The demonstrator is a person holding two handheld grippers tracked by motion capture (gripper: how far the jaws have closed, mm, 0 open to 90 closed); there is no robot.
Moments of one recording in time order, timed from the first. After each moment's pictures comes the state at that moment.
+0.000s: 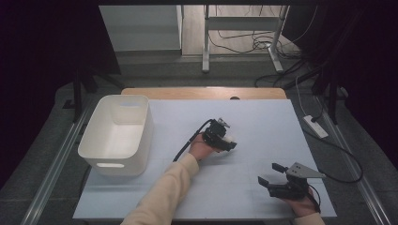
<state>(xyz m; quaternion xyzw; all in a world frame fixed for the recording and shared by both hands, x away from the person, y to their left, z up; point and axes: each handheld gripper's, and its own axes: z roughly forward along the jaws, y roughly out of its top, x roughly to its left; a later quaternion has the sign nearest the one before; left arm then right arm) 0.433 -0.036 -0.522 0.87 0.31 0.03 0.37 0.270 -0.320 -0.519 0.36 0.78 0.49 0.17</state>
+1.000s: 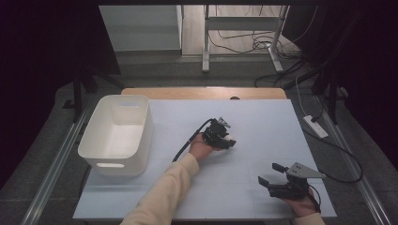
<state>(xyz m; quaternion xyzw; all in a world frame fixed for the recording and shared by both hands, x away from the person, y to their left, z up) 0.429 -0.035 -0.514 0.88 0.30 0.04 0.38 0.270 -0.321 -0.519 0.36 0.78 0.49 0.17</state>
